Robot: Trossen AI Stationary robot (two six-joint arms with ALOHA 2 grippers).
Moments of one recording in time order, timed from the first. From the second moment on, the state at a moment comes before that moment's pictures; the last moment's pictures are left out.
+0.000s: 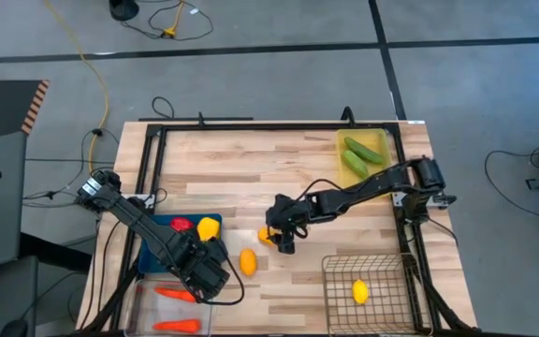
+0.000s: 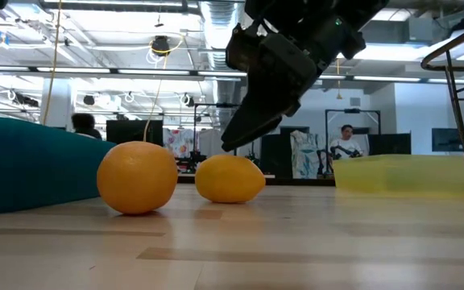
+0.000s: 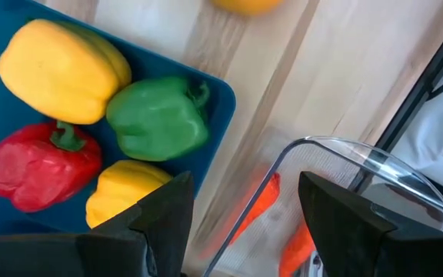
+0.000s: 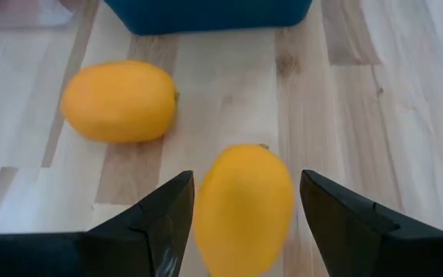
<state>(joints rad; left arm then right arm) -0.60 1.72 1.63 -1.40 0.01 -1.04 0.15 1.90 1.14 -0.06 -0.02 0.13</state>
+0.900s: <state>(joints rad) -0.60 1.72 1.63 -1.39 -0.04 -1.03 0.15 1.94 1.14 -0.13 -0.01 0.13</state>
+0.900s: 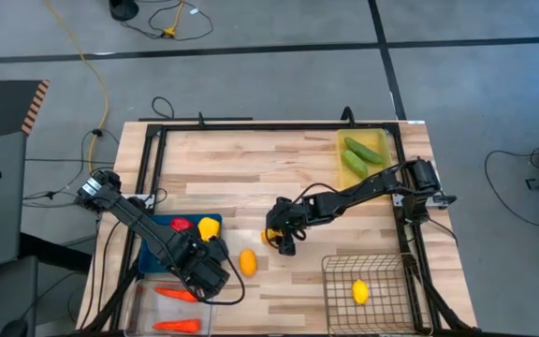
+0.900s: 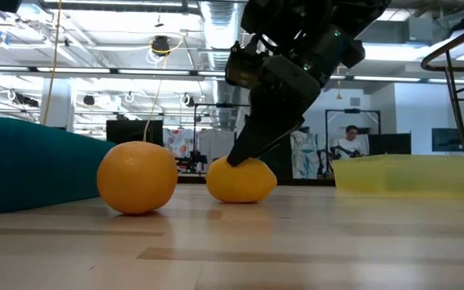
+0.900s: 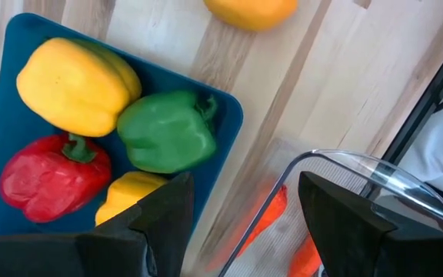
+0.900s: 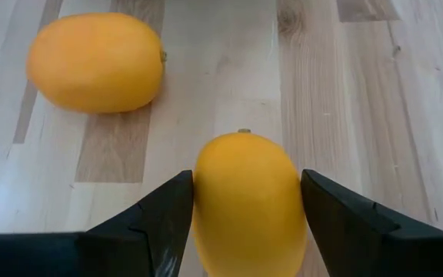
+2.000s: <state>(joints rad) -0.58 1.72 1.63 -1.39 -0.21 -0.97 0.11 1.85 1.18 -0.37 -0.10 0.12</state>
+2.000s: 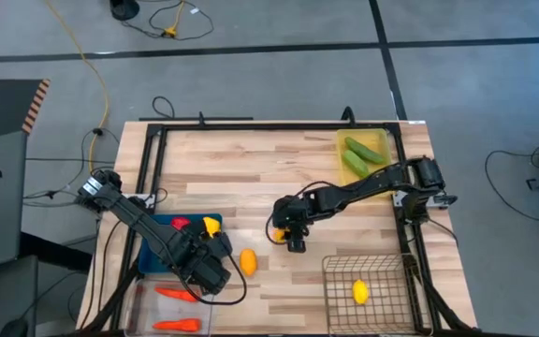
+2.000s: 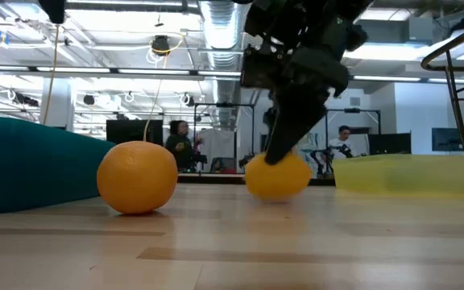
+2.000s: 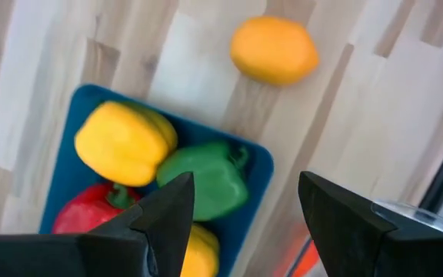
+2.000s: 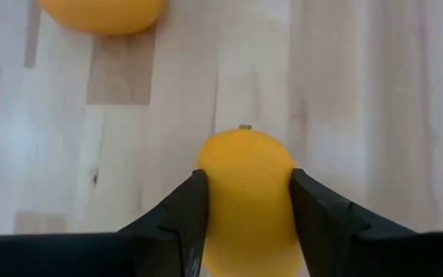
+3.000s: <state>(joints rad) -0.38 1.72 1.63 -1.14 -0.25 -0.60 0.25 1.32 1.31 -1.00 -0.12 0.31</state>
